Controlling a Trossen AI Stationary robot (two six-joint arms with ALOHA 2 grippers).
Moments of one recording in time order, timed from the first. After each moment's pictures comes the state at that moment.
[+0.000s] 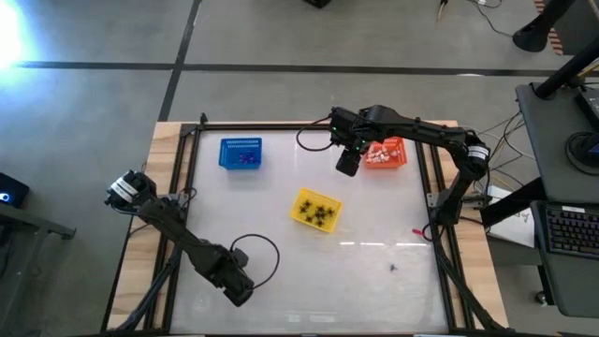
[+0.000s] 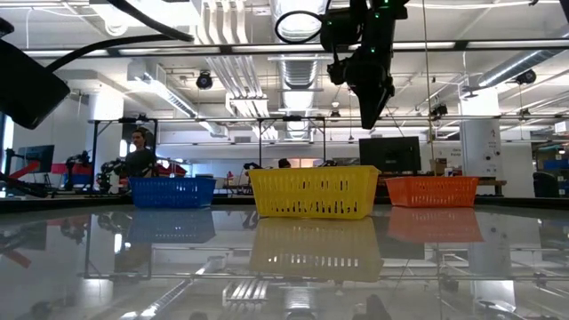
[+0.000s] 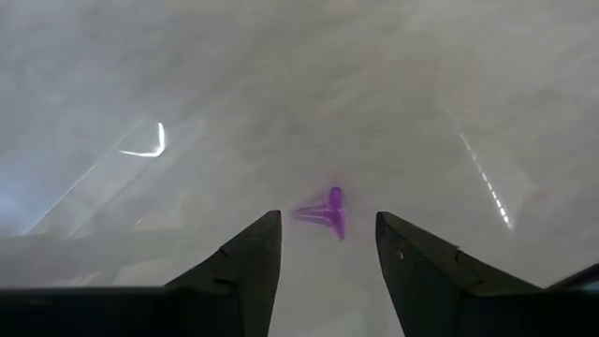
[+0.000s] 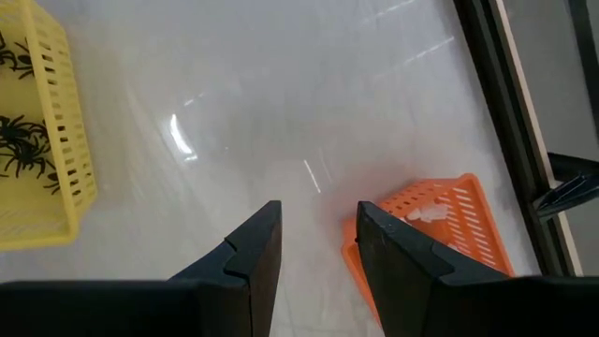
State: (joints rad) left arm -0.69 1.70 0.99 -0.74 0.22 -1.56; right arm -0.43 1.74 1.58 -1.20 0.10 0.00
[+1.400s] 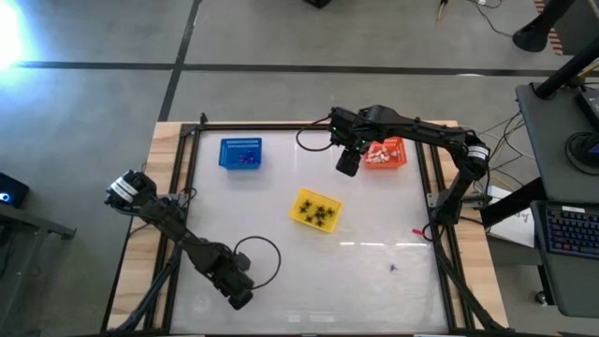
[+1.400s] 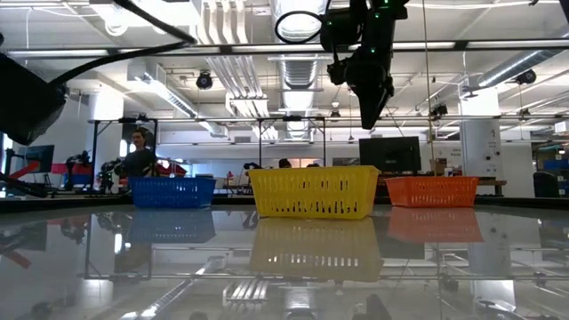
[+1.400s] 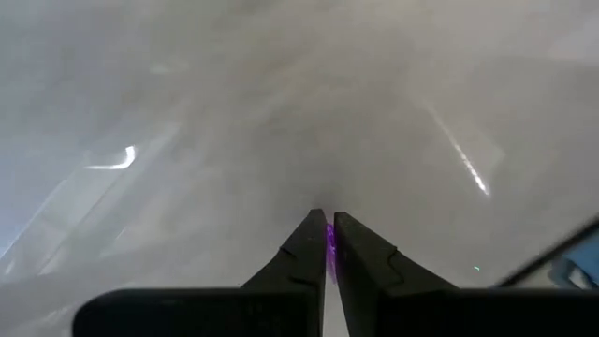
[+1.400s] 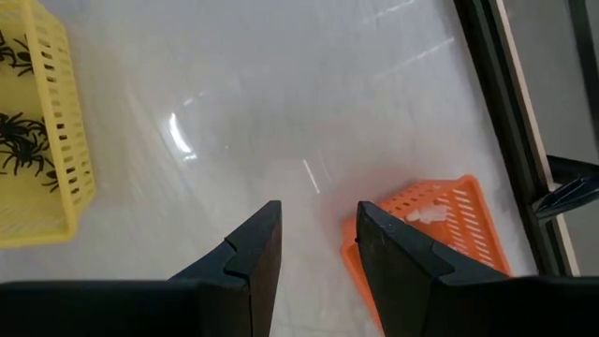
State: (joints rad) left arm -0.69 1.70 0.92 -0.56 0.26 -1.49; right arm -0.43 1.74 1.58 -1.20 0.10 -0.01
